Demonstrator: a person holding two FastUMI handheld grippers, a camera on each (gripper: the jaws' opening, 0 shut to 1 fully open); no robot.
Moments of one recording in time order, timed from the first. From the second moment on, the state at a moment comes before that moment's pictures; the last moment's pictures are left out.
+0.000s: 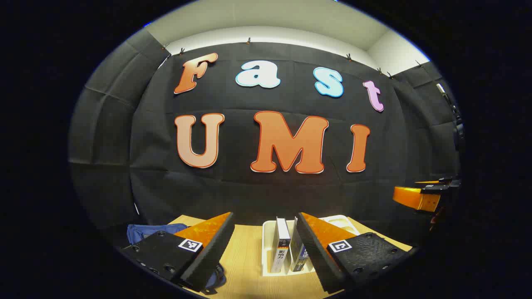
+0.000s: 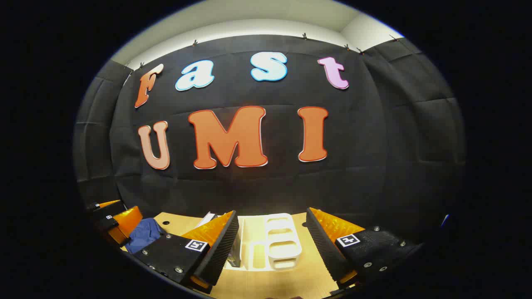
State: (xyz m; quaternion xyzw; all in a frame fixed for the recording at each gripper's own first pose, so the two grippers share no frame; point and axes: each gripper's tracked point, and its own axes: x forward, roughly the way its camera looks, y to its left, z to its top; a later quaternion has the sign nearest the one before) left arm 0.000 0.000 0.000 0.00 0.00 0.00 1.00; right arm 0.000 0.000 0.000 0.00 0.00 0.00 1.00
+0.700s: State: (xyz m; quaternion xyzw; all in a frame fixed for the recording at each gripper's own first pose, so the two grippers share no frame) left arm 0.038 -0.011 -0.016 0.02 0.02 -0.03 1.00; right arm 0.031 0.047 -0.009 -0.02 0.00 0.04 1.00
